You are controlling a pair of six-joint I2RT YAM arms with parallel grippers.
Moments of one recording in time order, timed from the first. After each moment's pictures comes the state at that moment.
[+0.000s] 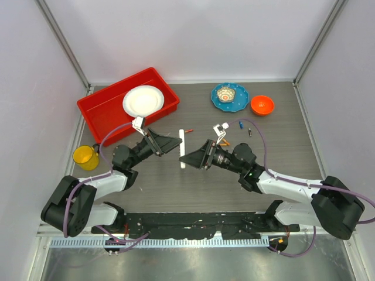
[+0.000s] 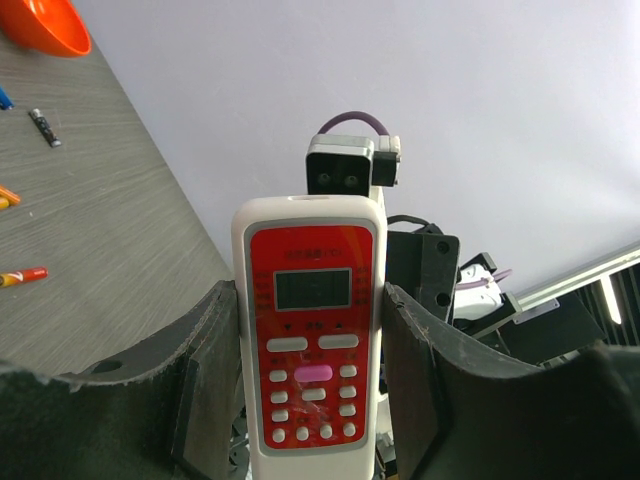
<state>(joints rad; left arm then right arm) -0.43 1.28 0.33 1.29 0.60 -1.36 0.83 1.18 0.46 0.78 -0.35 1.03</state>
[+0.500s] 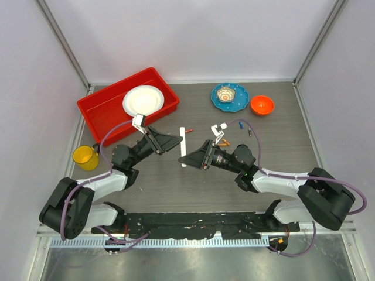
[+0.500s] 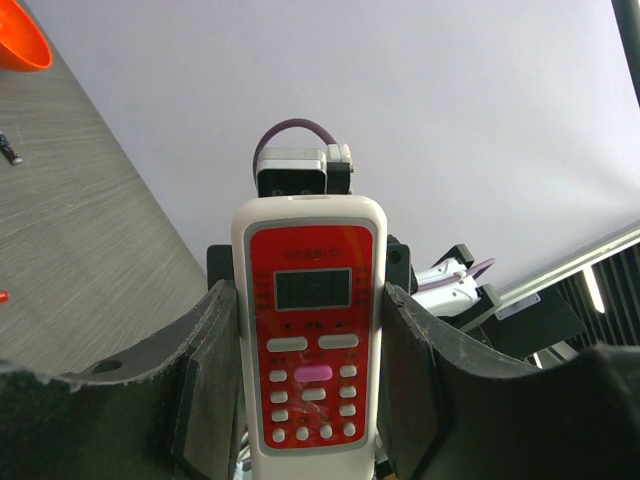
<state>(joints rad) -0.46 1.26 0.36 1.29 0.58 -1.38 0.82 1.30 0.44 1.05 -0.44 1.14</state>
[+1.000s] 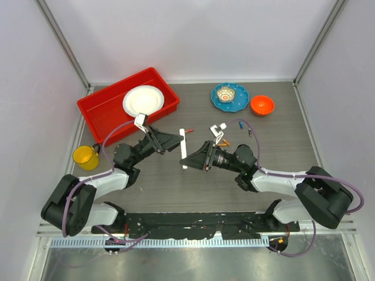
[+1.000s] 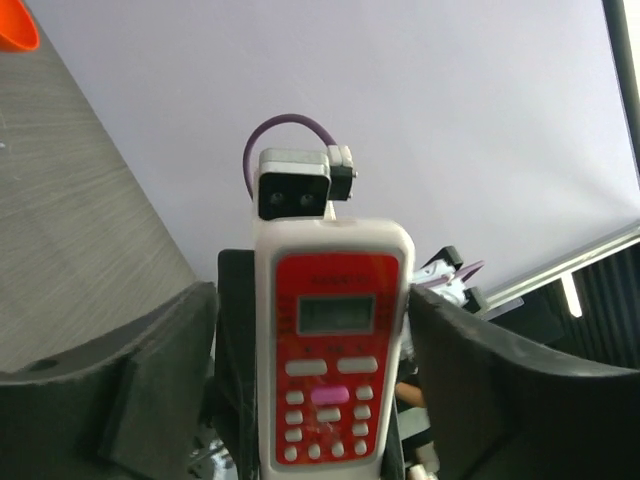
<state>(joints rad) -0.47 1.28 0.37 1.30 0.58 -1.42 0.81 1.33 0.43 1.14 -0.51 1.17</state>
